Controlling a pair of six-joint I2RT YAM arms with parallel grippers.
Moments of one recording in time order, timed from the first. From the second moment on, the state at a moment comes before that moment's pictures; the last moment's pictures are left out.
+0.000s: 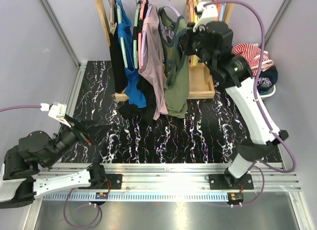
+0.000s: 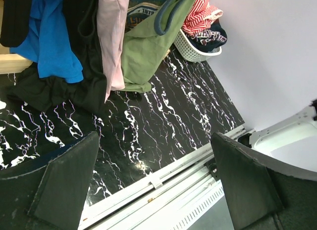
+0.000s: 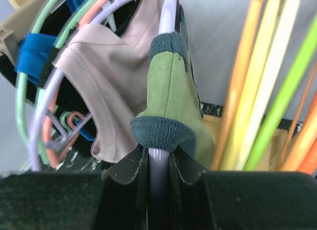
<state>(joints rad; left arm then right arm) -1.23 0.43 1.24 -0.97 -0.59 -0.64 0.62 1.62 2.14 -0.60 0.24 0.17</state>
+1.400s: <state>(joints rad) -1.23 0.52 1.26 -0.95 -0.61 -0.60 0.62 1.45 1.87 -0.31 0.28 0.16</state>
